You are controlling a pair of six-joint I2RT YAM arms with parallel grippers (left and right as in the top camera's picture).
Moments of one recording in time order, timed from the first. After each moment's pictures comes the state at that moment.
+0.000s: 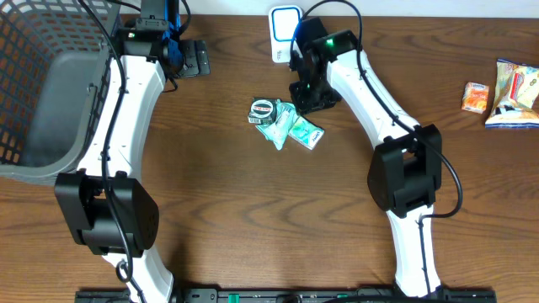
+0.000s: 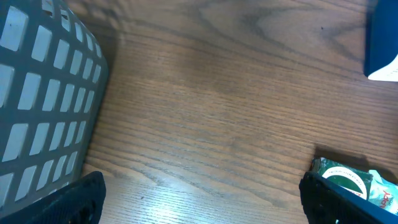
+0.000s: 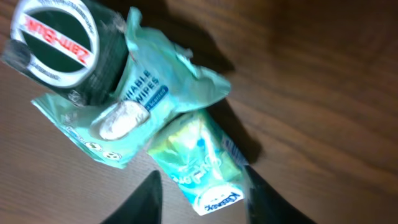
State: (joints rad) left arm -0.09 1.92 1.83 -0.96 -0.11 -0.23; right arm 0.41 2.33 2.12 -1.26 -0.12 0.09
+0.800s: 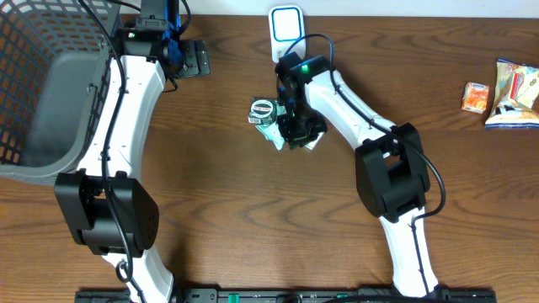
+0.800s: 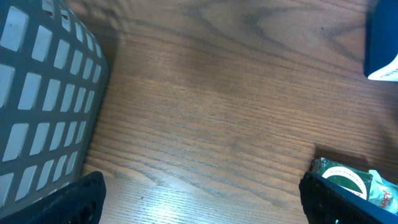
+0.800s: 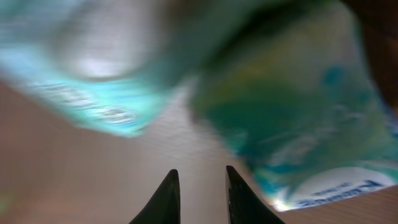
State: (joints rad) left arm -0.09 1.92 1.83 -0.96 -0.11 -0.23; right arm 0.50 2.33 1.93 -1.27 -0.15 0.21
